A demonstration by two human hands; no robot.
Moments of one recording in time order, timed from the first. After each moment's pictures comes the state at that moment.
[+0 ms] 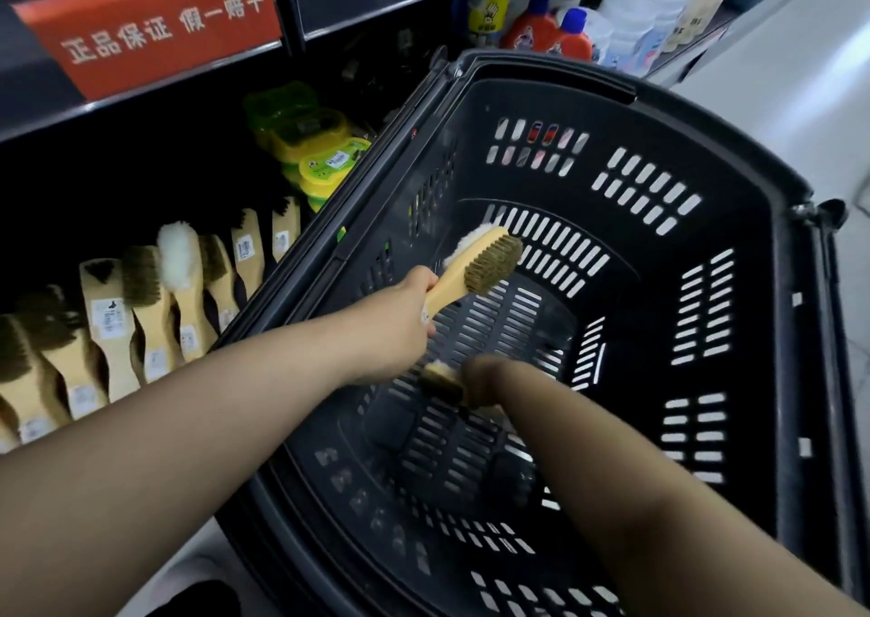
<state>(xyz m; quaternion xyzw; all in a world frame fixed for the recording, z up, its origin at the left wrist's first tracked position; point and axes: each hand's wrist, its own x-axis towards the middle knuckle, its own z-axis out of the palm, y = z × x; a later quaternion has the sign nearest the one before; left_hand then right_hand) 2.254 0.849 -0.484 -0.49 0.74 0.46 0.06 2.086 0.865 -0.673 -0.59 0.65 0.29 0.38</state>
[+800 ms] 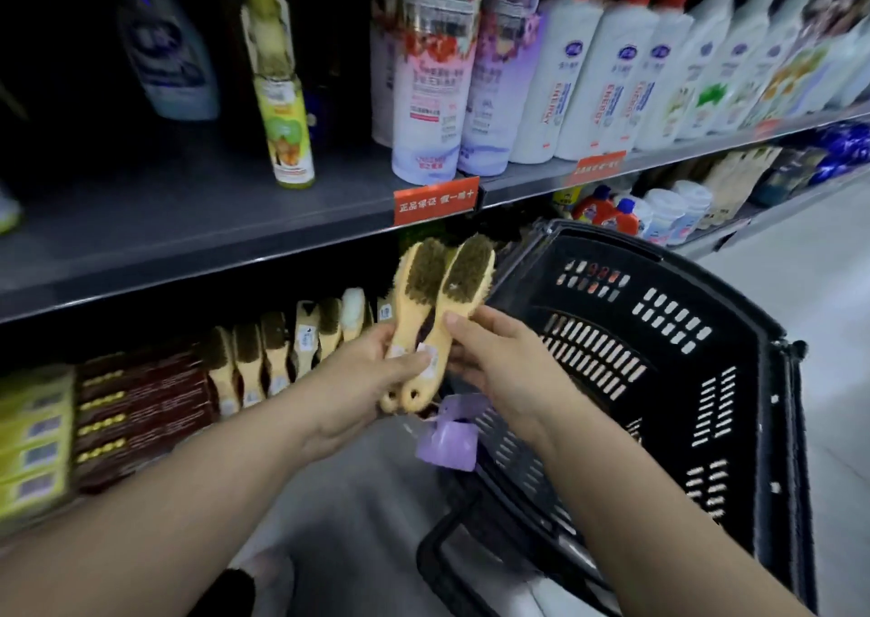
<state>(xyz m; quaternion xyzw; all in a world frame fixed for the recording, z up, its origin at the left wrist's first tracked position) 2.408 0.948 -0.399 -0.44 0.42 0.71 -0.35 2.258 0.947 -0.385 -0.40 0.52 -0.43 0.61</state>
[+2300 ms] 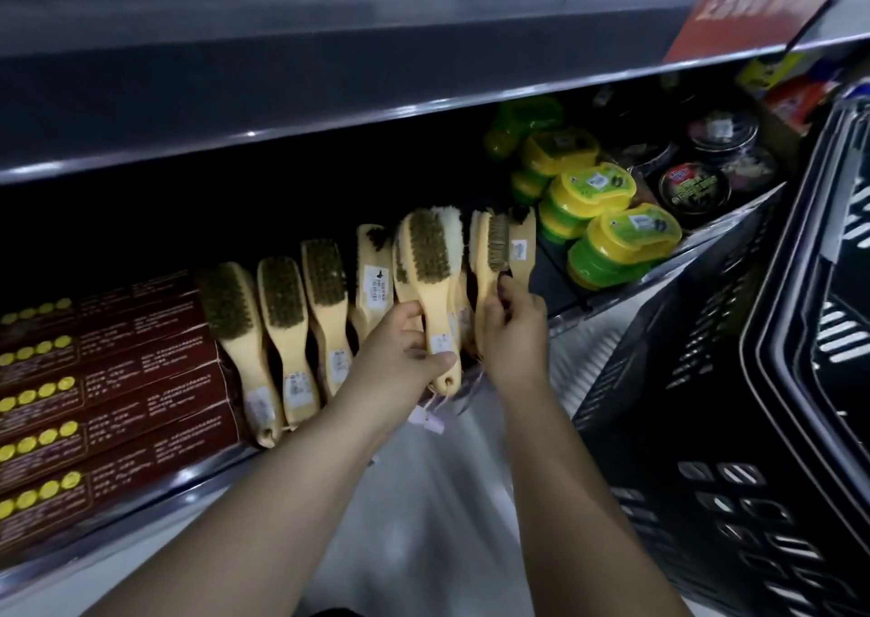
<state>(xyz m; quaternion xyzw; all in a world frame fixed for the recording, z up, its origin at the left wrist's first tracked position) 2.493 0.836 -0.617 -0.57 0.40 0.63 -0.35 2.362 0.803 -0.641 -0.49 0.75 -0.35 0.28</state>
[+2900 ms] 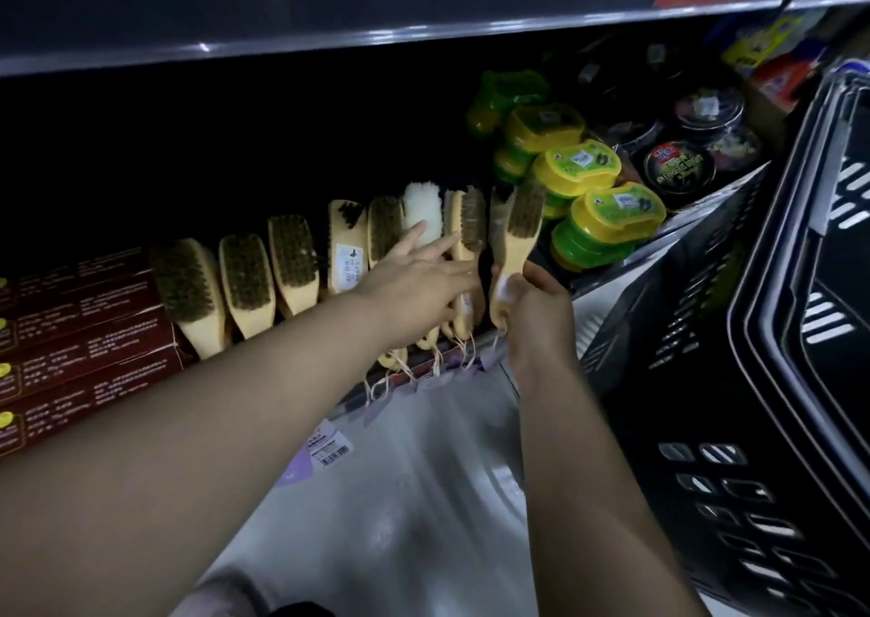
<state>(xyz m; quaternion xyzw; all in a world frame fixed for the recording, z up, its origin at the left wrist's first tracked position) 2.473 0.764 -0.630 -0.41 0.91 0.11 -0.02 2.335 0.795 -0.635 -0.23 0.67 -0.54 0.45</state>
